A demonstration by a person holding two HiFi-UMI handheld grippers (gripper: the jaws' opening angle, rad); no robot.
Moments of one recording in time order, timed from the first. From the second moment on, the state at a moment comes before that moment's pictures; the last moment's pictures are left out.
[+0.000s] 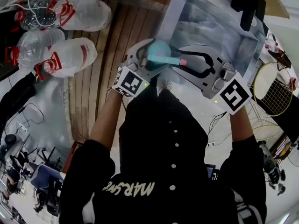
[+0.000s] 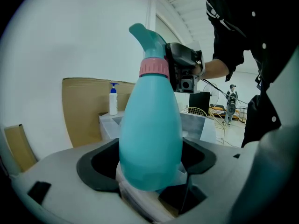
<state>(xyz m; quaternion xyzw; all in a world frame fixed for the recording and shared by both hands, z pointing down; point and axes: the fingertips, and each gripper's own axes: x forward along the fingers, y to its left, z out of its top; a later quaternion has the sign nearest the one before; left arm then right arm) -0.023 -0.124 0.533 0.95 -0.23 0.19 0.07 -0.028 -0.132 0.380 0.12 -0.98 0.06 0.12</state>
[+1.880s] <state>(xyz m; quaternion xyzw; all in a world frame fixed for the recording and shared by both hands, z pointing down) -0.018 -0.132 0.533 0.94 -0.25 0.20 0.07 -0.057 -0.115 0.418 0.28 -0.95 0.08 0.15</state>
